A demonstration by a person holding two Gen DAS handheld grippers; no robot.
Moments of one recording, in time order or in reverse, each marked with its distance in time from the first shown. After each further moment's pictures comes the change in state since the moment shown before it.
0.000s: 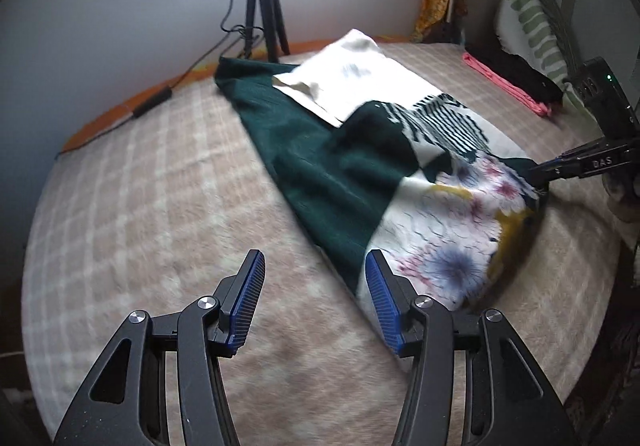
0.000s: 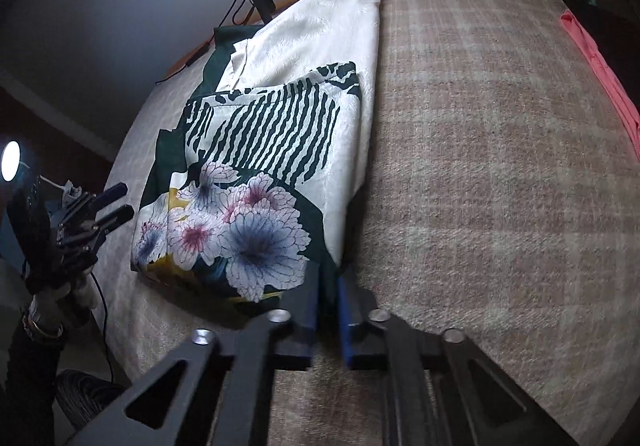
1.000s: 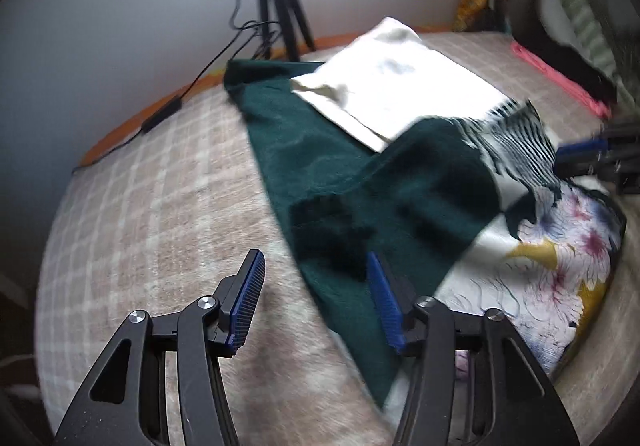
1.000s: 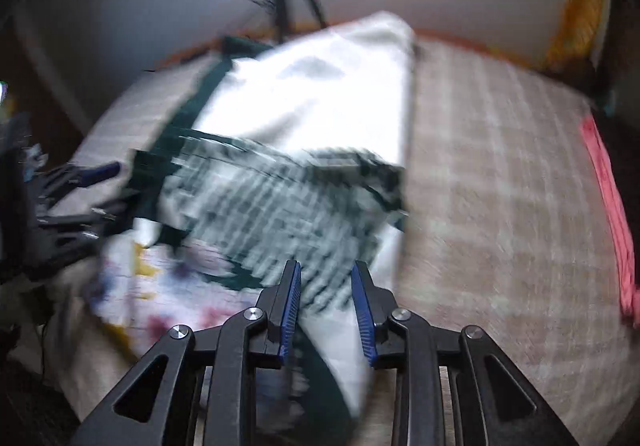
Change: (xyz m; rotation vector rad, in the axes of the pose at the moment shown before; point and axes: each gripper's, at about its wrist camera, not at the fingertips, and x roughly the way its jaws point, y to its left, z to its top) left arm 0.059 0.003 0.030 -0.030 0.002 0.185; right arm 0.018 0.023 0.040 -0.195 -0.108 -0.177
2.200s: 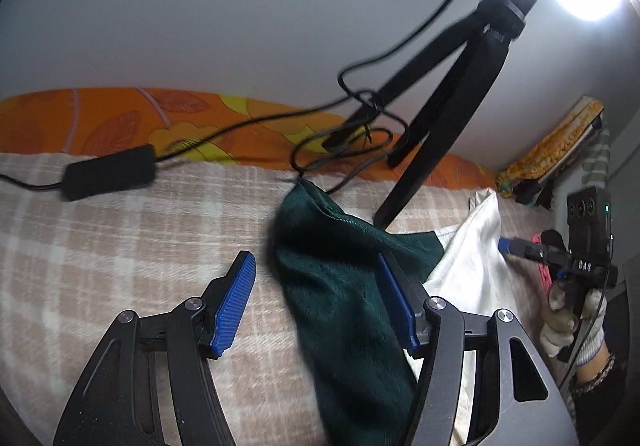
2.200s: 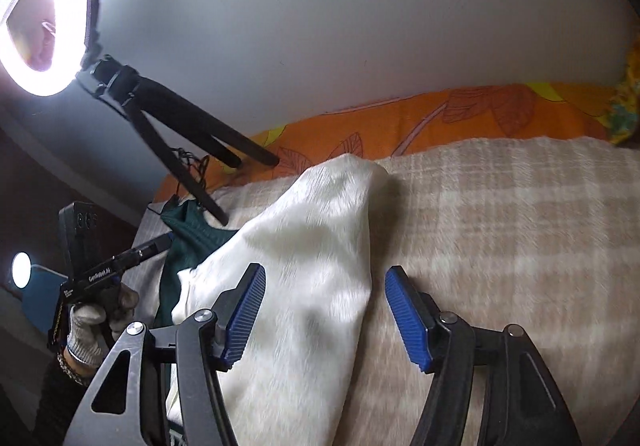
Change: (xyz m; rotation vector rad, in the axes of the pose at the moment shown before) left arm 0.132 0.120 0.140 -0.410 0.026 -0.359; right arm 0.090 -0.105 0.190 0.213 -0.045 0.319
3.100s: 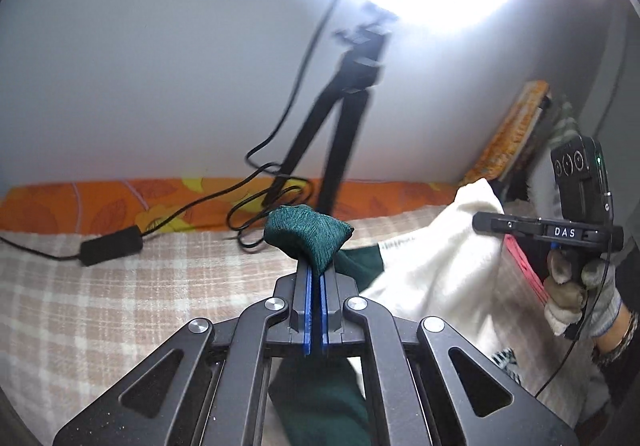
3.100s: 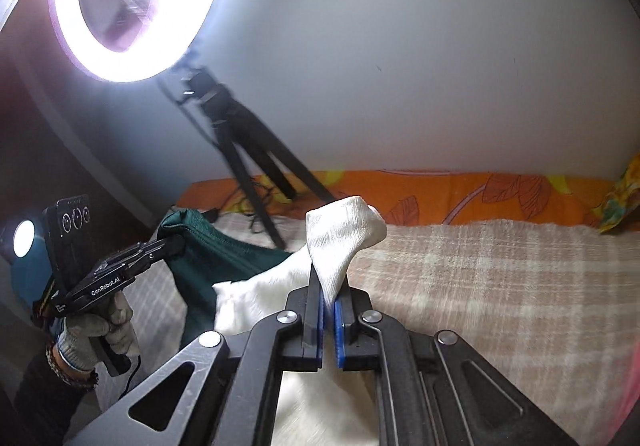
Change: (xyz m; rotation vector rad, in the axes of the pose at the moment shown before) left arm -0.071 -0.061 -0.009 0.191 -0.203 -0.016; right arm -0.059 0.076 -0.001 -0.174 -0.113 -0.018
